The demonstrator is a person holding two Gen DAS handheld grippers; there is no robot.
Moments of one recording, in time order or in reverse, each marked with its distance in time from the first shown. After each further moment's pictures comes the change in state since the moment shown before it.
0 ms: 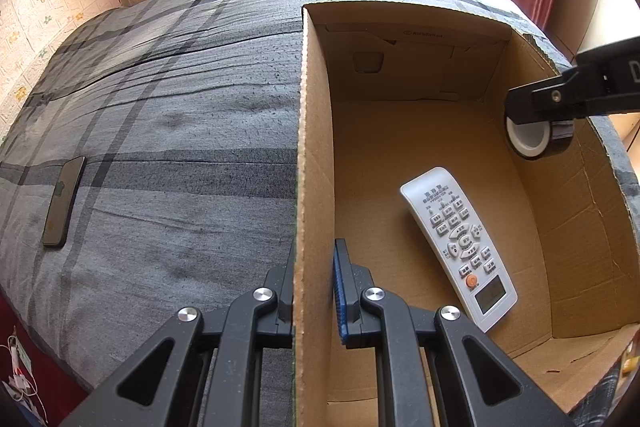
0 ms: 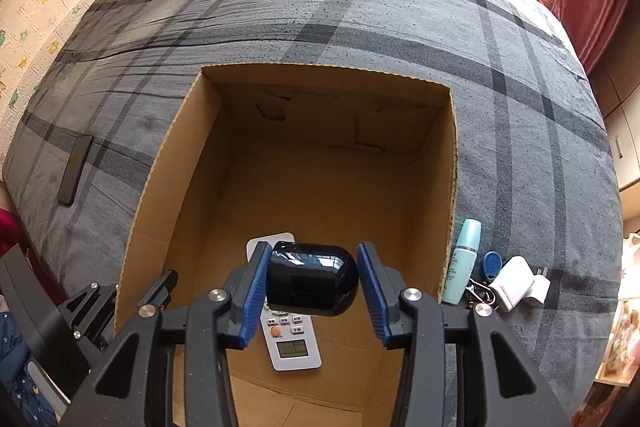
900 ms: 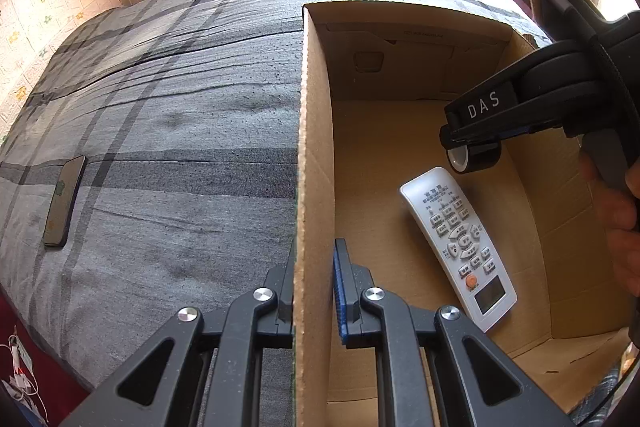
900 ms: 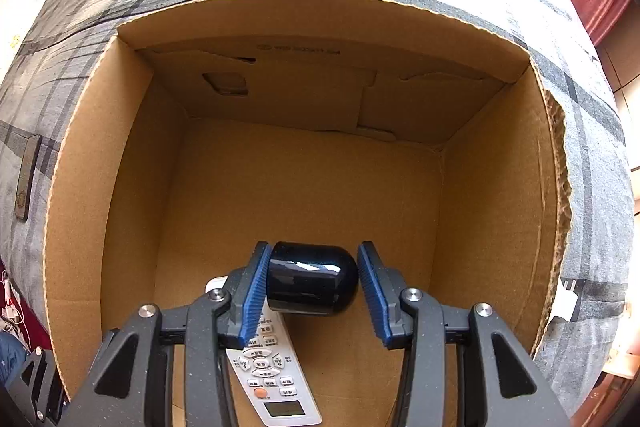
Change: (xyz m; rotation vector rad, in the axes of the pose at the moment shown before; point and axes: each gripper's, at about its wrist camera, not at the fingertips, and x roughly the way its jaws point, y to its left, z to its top) left arm 0.000 0.000 0.000 0.002 0.002 0.004; right arm 0.084 -0.001 0.025 0.049 0.115 -0.063
